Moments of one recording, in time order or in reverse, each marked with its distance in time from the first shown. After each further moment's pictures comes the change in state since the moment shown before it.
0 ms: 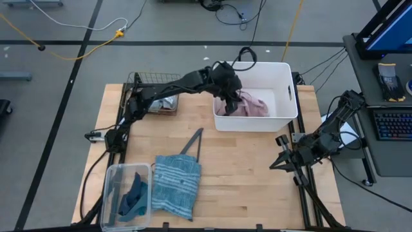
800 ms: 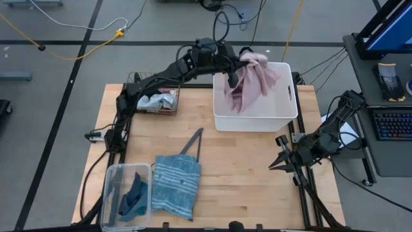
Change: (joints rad) left arm 0.054 -0.142 -0.001 0.447 -0.095 0.084; right arm 0.001 0.001 0.000 -0.018 0.005 -0.001
